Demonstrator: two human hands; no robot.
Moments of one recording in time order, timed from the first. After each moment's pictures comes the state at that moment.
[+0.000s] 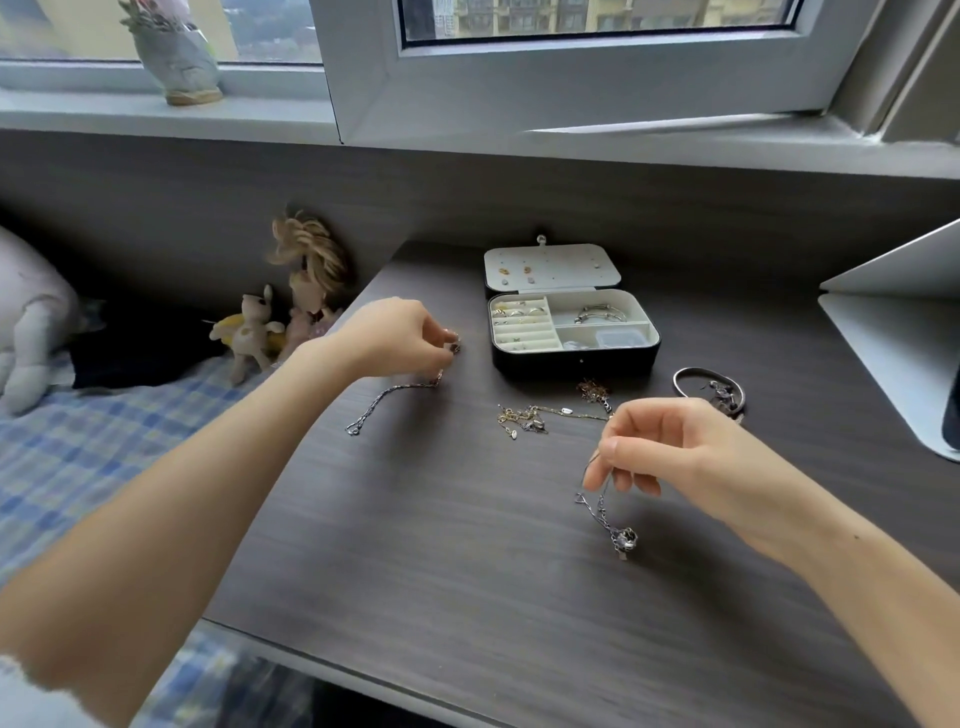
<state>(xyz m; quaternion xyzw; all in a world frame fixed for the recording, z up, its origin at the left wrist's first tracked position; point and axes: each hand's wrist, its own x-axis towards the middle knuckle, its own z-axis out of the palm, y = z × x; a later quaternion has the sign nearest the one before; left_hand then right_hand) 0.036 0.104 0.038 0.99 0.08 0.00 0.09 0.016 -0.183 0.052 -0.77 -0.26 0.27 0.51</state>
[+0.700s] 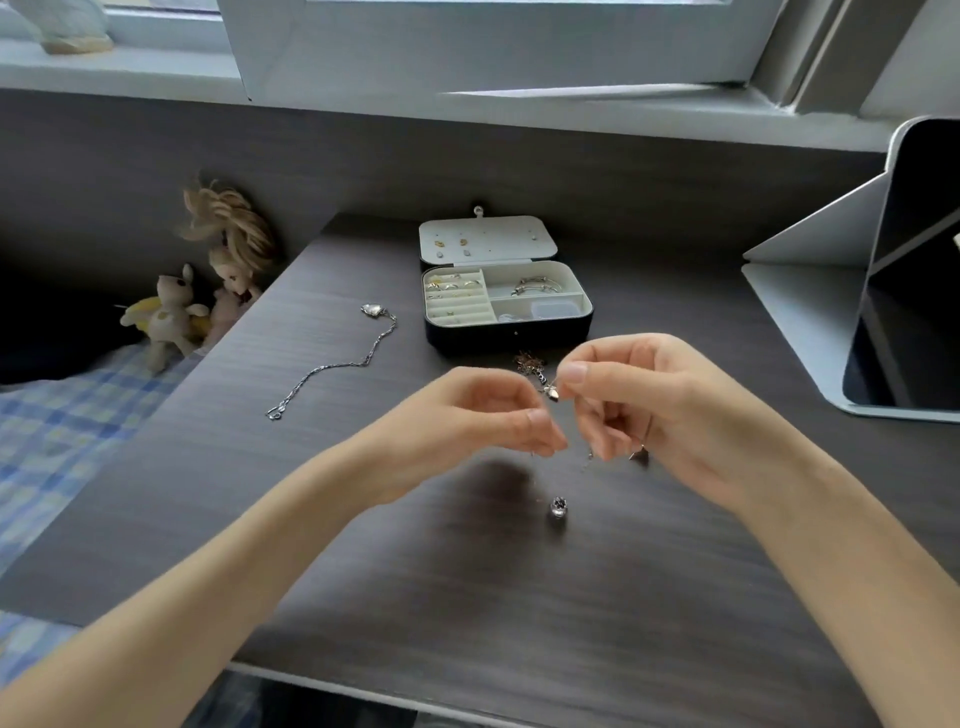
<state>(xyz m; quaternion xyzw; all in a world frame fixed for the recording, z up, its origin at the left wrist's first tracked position) -0.025 -0.021 0.024 0.74 -0.08 -0.11 0.66 0.022 -0.201 0.065 -0.67 -0.28 0.29 0.62</state>
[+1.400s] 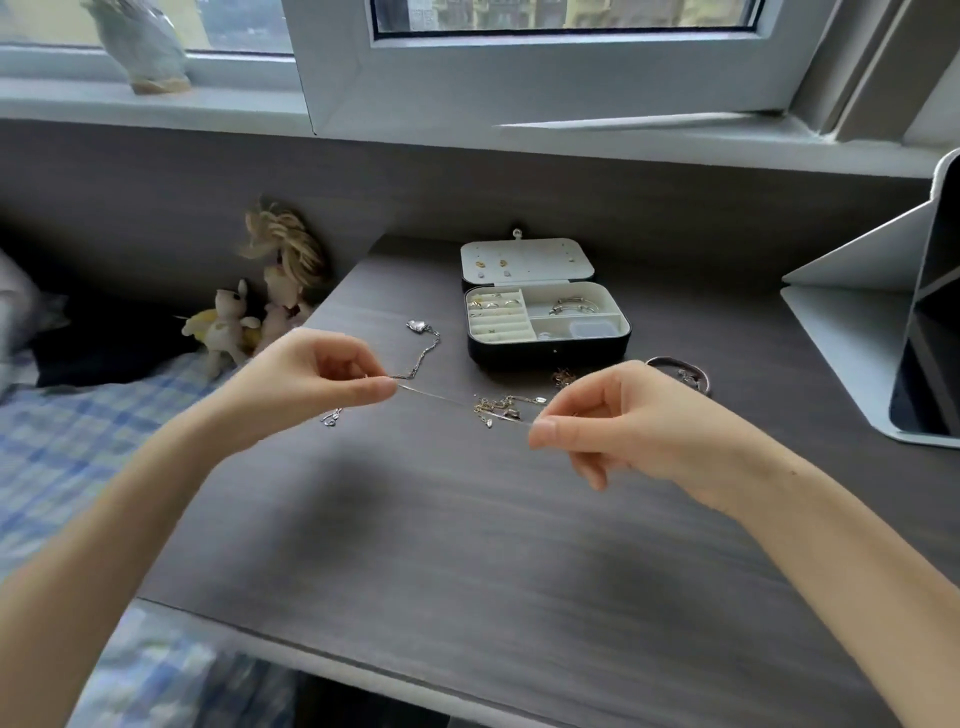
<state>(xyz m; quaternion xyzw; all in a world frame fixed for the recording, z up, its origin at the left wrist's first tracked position) -0.057 0.098 0.046 0.89 0.04 0.06 0.46 0.017 -0.173 0.068 -0.77 -0.31 0.30 0.47</state>
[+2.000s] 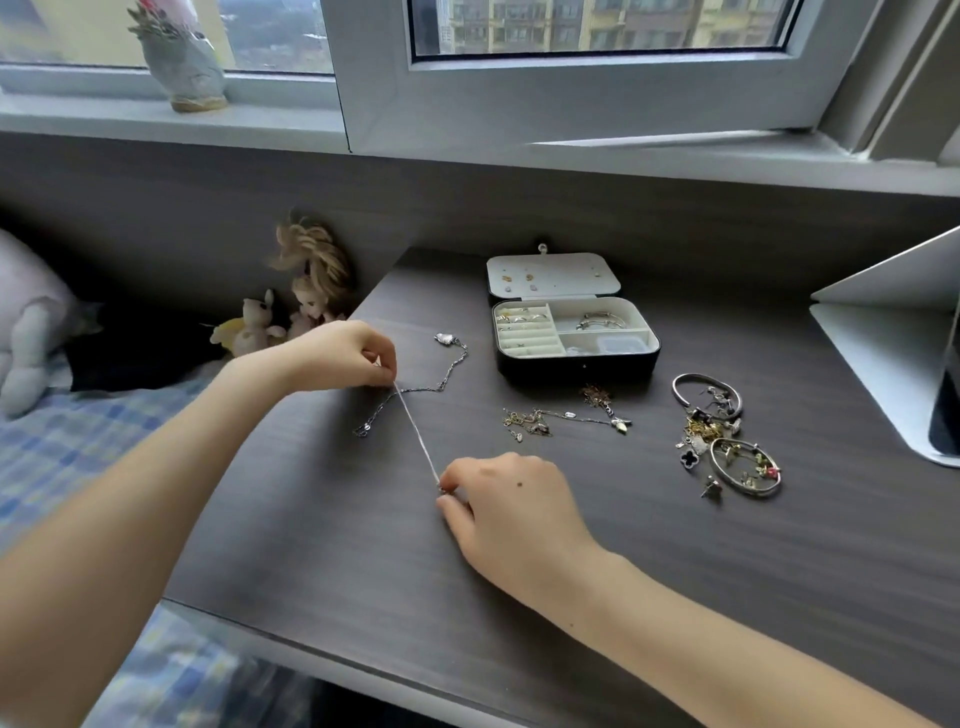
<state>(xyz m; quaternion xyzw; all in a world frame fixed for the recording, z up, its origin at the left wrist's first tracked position) 0.003 0.149 0.036 0.98 0.08 -0.05 0.17 -0.034 -0.088 0.004 -0.87 -0.44 -0.01 0.20</state>
